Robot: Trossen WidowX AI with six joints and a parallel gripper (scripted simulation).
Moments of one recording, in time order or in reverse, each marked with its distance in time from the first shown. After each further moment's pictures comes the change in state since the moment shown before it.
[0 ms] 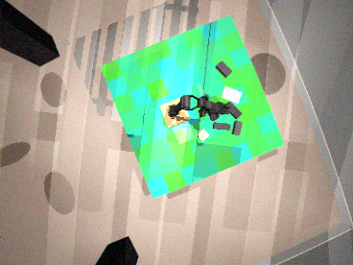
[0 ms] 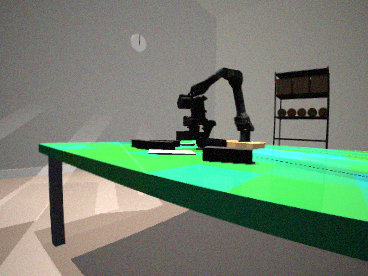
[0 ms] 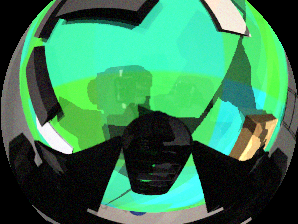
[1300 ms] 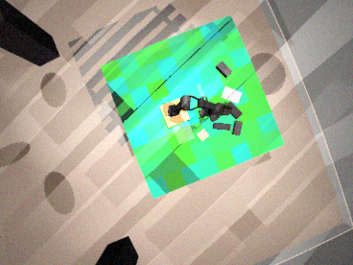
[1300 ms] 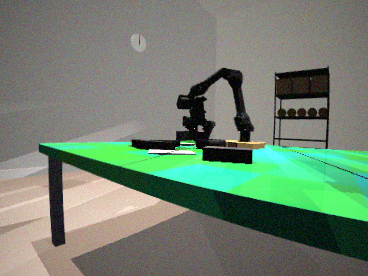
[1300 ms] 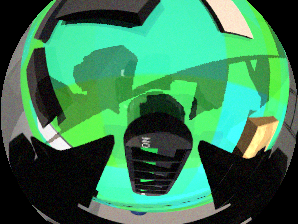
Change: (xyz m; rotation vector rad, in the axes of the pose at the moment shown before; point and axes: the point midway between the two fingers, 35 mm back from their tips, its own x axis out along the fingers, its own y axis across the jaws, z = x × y) arm 0.001 0.001 0.004 0.002 0.003 0.014
